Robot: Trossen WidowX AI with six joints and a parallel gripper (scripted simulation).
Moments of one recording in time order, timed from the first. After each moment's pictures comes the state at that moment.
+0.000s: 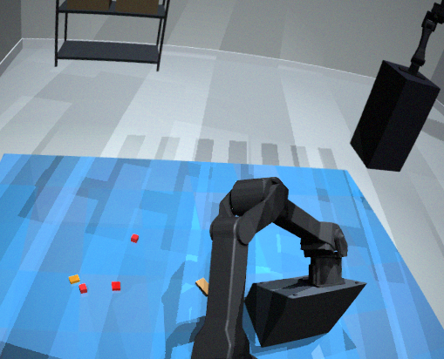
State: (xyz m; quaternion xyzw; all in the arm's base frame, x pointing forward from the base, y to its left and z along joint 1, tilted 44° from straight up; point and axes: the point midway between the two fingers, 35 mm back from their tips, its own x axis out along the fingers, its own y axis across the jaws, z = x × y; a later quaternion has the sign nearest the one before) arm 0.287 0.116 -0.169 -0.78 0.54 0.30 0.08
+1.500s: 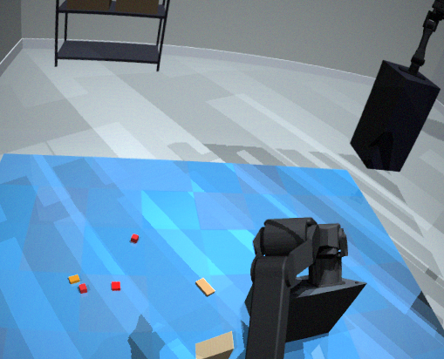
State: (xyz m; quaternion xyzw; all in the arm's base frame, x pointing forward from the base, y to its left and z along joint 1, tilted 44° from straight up) arm 0.265 0.168 -0.145 -0.82 0.54 0.21 -0.04
